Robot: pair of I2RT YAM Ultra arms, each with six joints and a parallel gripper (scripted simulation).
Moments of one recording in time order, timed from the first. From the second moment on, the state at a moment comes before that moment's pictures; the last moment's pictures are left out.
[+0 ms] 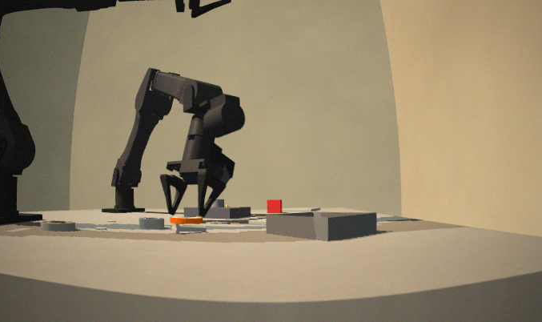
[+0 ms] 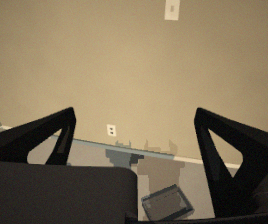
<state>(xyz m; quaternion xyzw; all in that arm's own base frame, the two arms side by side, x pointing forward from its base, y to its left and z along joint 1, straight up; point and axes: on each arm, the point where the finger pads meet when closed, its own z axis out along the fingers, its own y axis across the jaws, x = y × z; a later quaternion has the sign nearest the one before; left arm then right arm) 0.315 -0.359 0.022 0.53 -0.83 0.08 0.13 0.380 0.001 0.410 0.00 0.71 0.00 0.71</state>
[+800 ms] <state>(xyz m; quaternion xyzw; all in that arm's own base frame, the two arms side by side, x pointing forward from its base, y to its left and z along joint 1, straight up) 0.316 -0.361 0.015 0.53 -0.83 0.08 0.13 0.380 0.001 0.410 0.00 0.71 0.00 0.71</state>
